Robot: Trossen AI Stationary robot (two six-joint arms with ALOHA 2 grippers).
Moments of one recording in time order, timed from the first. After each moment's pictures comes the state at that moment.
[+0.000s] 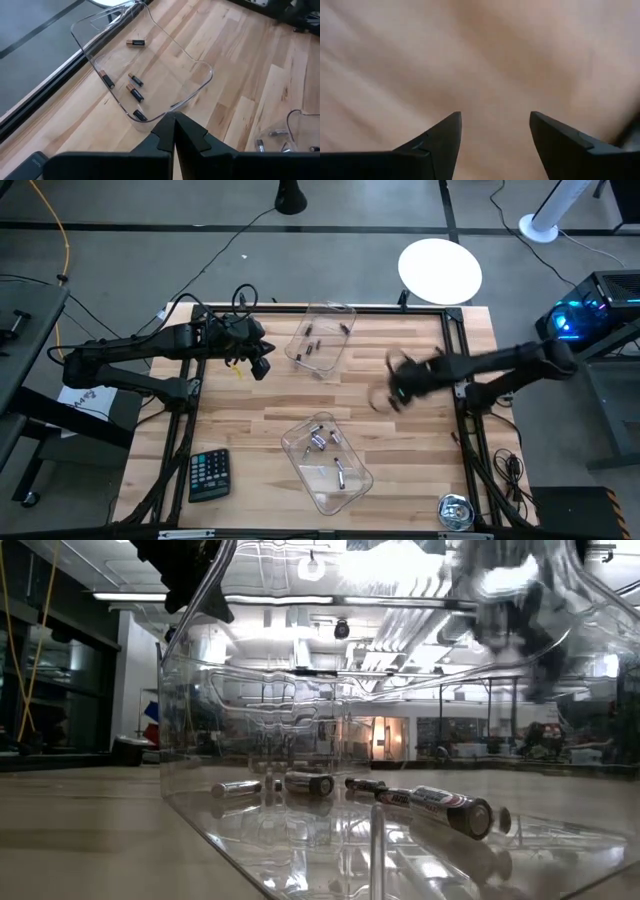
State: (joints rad) left arm 0.22 1.07 0.99 -0.63 -0.20 -0.25; right arm 0.05 1.28 0.93 -1.10 0.22 0.96
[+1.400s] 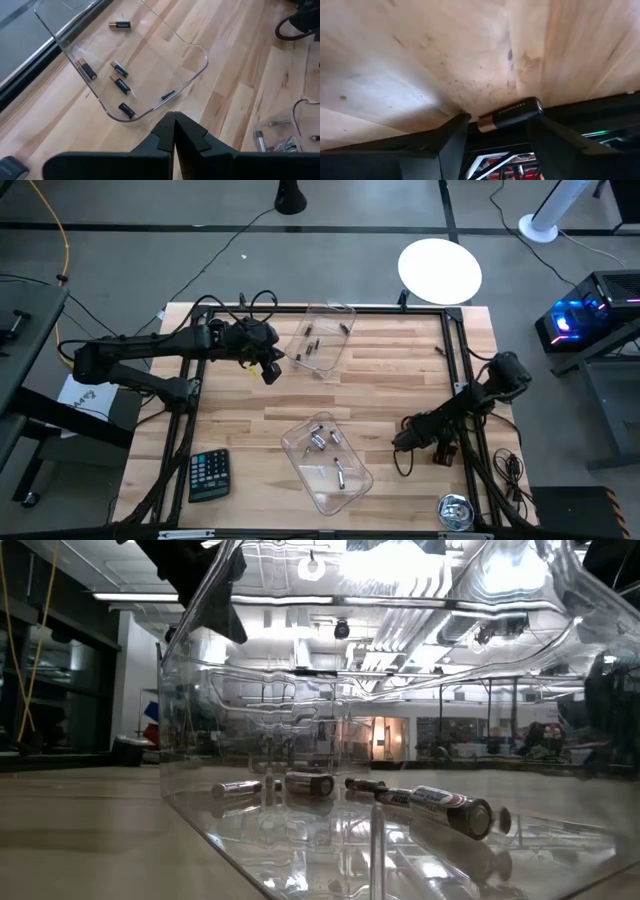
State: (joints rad) left arm 0.22 1.20 0.99 -0.58 -0.13 -0.24; right arm 0.49 1.78 0.66 -1.07 -0.40 0.64
